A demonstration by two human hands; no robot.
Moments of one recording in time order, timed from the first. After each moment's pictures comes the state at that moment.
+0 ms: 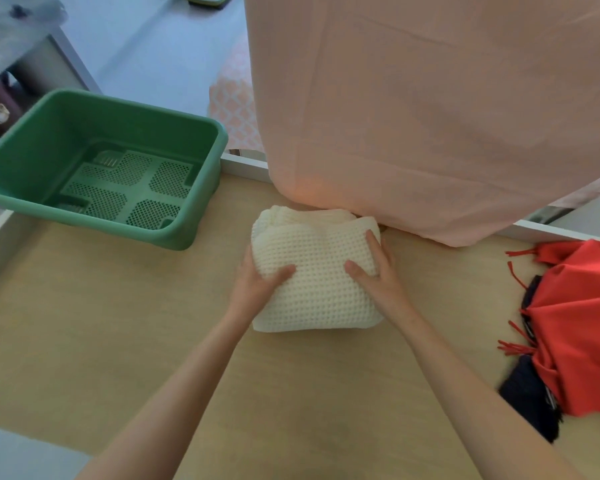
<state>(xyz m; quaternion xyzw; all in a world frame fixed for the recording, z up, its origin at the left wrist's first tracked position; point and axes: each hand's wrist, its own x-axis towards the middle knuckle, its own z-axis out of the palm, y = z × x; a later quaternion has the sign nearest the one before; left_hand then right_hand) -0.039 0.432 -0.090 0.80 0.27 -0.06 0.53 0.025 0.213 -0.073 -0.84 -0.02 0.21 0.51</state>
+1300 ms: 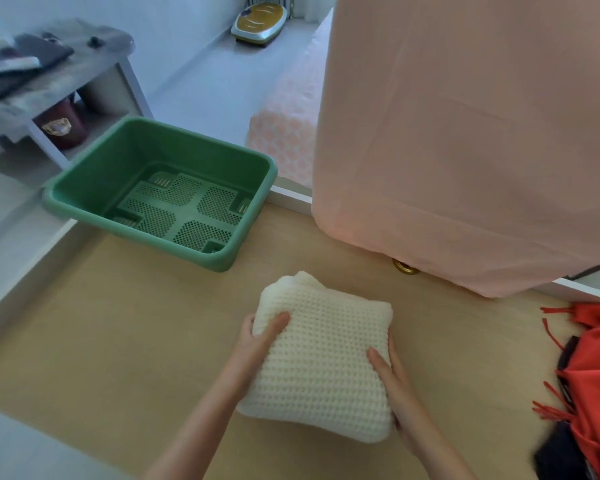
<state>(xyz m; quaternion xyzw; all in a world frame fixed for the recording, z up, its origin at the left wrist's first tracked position) -0.109 0.466 -0.058 0.61 0.37 -0.13 0.69 -0.065 0.237 -0.064 -0.71 0.08 0.32 0.63</state>
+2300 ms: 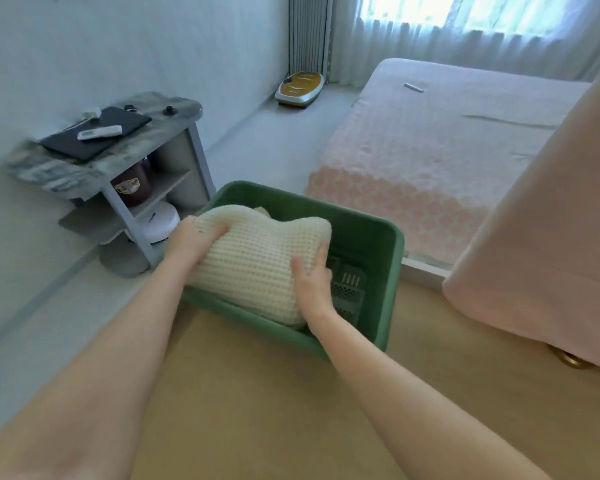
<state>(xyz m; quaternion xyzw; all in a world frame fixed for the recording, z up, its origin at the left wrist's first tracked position) 0.030 0.864 -0.031 0.84 0.39 0.05 0.38 0.052 0.660 -0.058 -0.77 -0.04 0.23 0.60</state>
